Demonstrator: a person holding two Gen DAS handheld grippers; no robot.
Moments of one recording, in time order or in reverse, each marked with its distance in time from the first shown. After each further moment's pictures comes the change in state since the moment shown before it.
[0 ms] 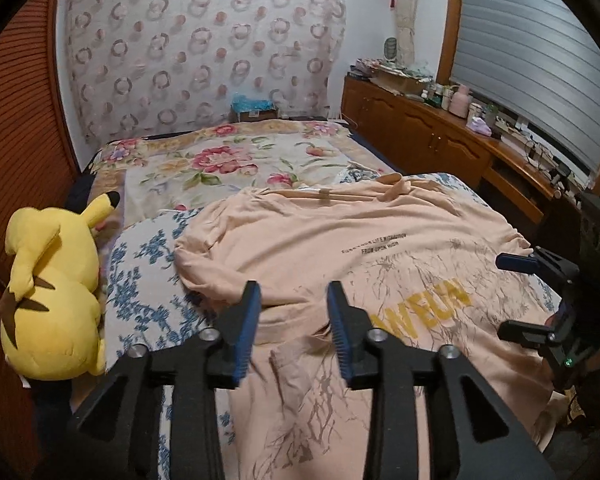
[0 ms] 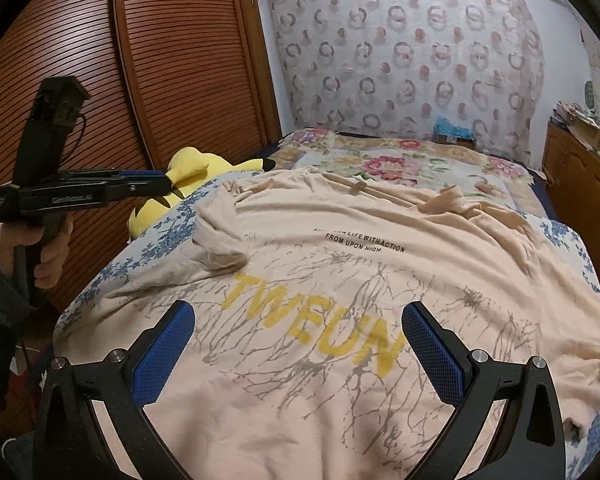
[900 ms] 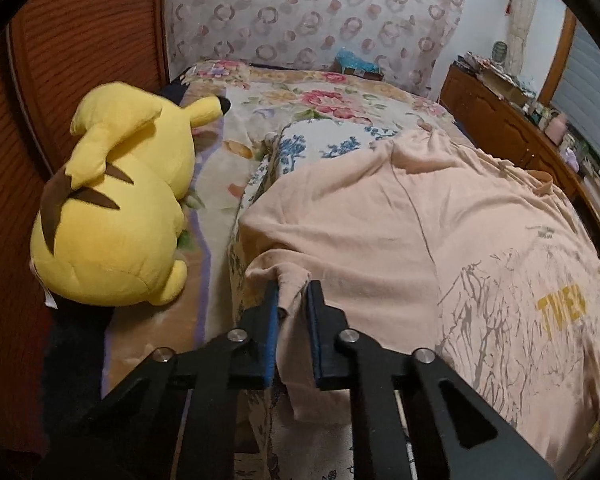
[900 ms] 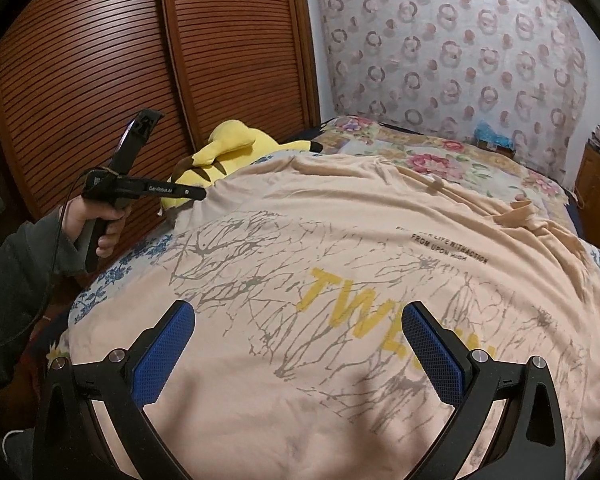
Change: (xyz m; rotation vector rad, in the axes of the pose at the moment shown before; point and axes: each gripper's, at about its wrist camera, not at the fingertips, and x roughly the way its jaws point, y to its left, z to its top) left arm 0.046 0.151 -0.060 -0.251 0.140 0.200; right arm 0.021 0.023 0.011 -0.110 0.048 0.084
